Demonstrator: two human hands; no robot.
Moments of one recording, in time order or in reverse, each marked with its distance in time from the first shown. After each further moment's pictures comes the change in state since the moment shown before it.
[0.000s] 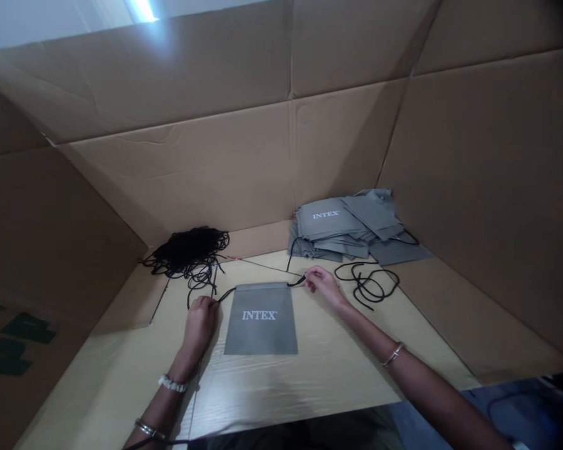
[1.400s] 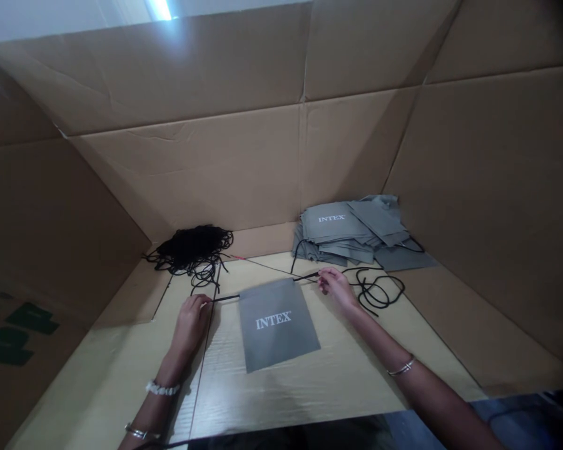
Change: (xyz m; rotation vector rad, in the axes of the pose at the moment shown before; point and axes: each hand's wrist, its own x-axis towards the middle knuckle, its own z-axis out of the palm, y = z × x) left_hand -0.007 -0.023 -0.019 -0.106 0.160 0.155; right_hand 0.003 0.003 -0.016 0.020 0.086 0.087
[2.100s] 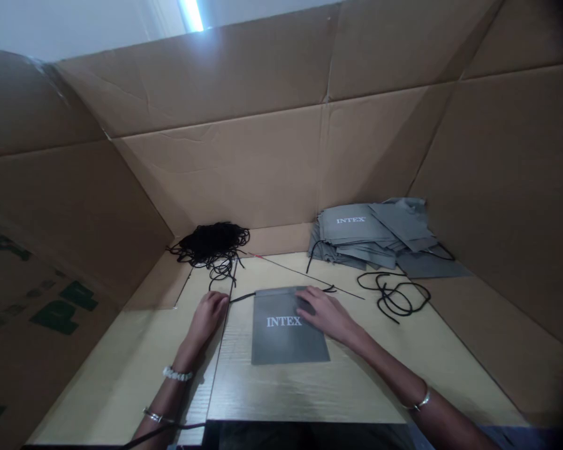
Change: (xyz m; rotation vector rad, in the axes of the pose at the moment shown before) left_hand -0.005 0.018 -0.018 -0.066 -0.208 -0.149; right_hand -0.064 -0.018 0.051 -0.966 -0.426 -0.552
